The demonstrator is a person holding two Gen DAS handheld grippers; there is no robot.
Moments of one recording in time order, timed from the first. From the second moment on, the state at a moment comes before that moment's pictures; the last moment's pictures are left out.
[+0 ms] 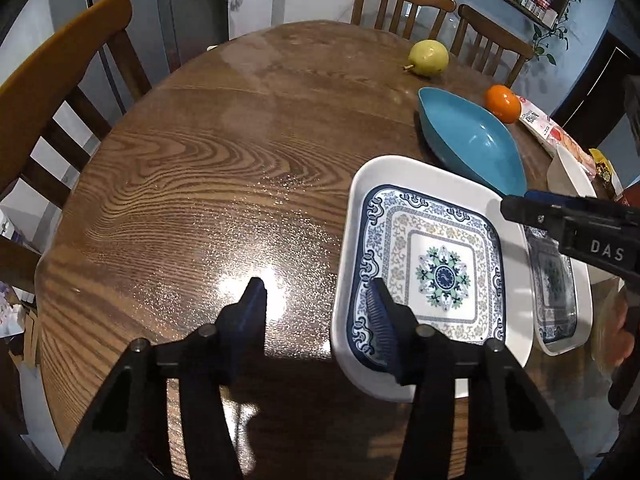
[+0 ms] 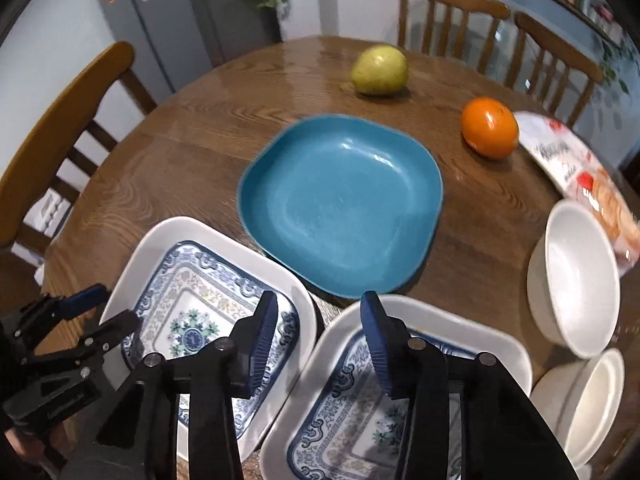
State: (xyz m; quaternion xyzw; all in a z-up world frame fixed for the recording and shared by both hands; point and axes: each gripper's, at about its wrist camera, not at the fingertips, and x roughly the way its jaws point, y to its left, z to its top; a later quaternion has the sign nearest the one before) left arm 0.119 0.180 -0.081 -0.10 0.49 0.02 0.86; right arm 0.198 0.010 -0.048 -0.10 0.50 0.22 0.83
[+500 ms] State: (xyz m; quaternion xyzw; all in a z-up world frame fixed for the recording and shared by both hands) left arm 0.115 0.179 -0.081 -0.09 0.49 0.01 0.87; right arm 0.208 0.011 -0.052 -0.14 0.50 0.22 0.82
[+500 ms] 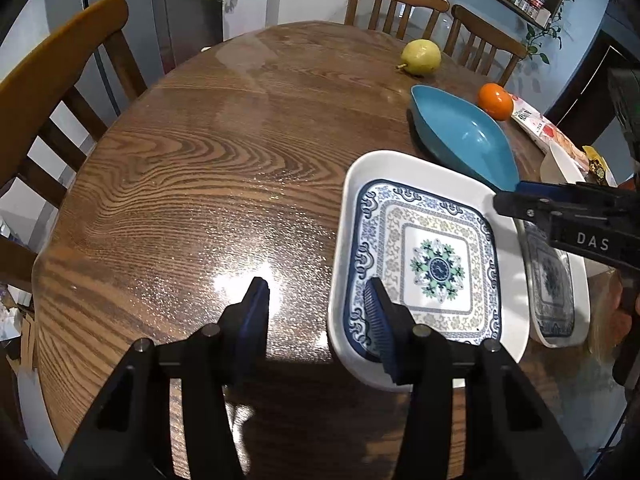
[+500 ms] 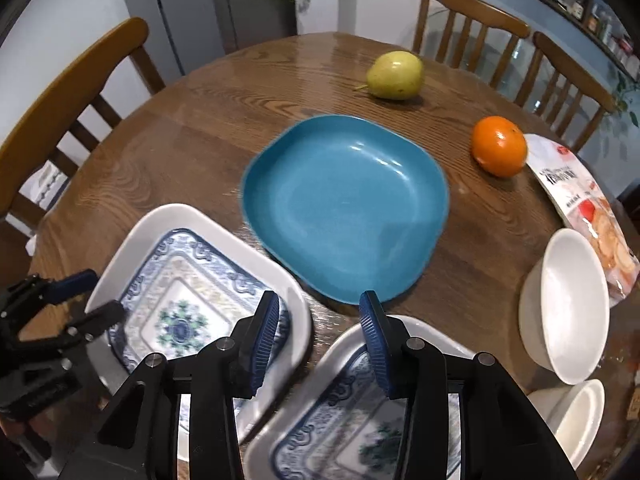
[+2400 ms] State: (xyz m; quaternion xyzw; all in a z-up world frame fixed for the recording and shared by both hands) left arm 0.033 0.125 -0.032 -0.10 0.46 -0.04 0.88; right arm 0.056 -0.090 -0.002 0.05 0.47 0.21 0.85
